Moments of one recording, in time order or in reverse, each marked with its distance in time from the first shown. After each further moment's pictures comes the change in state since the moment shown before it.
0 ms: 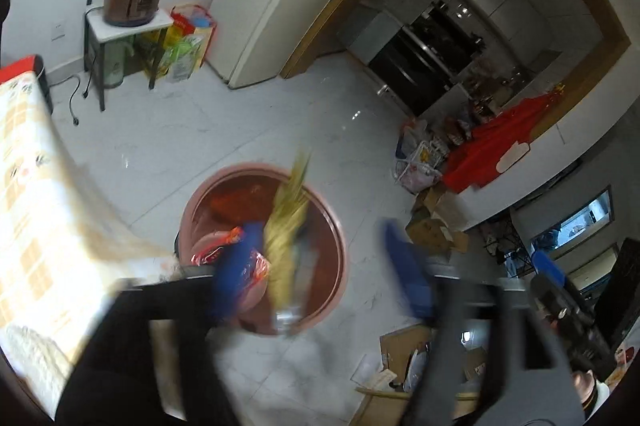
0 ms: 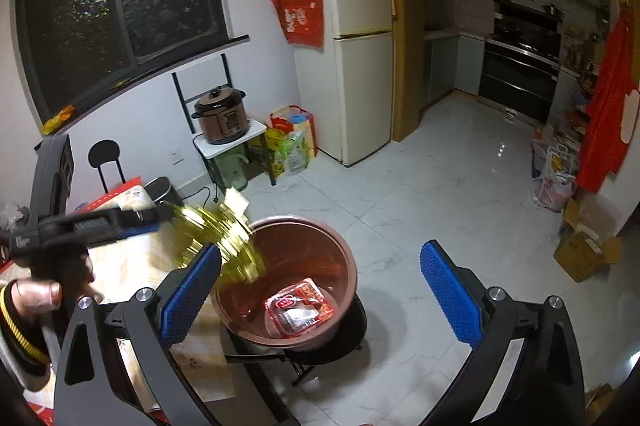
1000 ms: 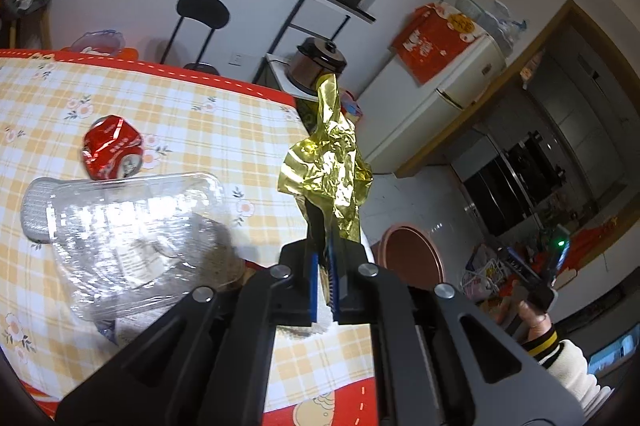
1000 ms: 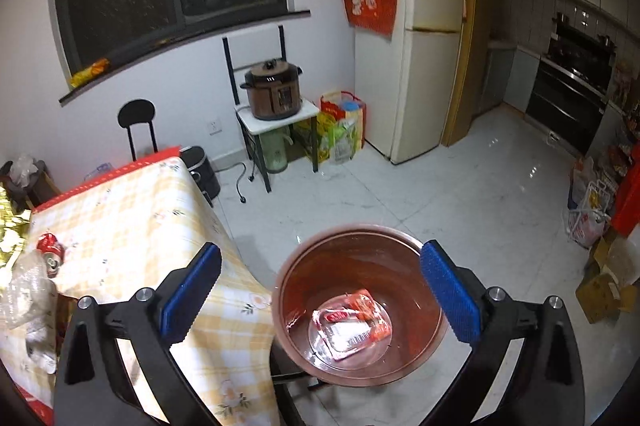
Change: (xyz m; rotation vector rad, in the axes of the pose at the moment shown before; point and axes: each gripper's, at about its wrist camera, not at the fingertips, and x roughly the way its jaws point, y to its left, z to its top) left arm -0.330 0.149 -0.128 -0.334 -0.337 0.318; right arm 0.072 0.133 0.013 -0.162 0.038 0.113
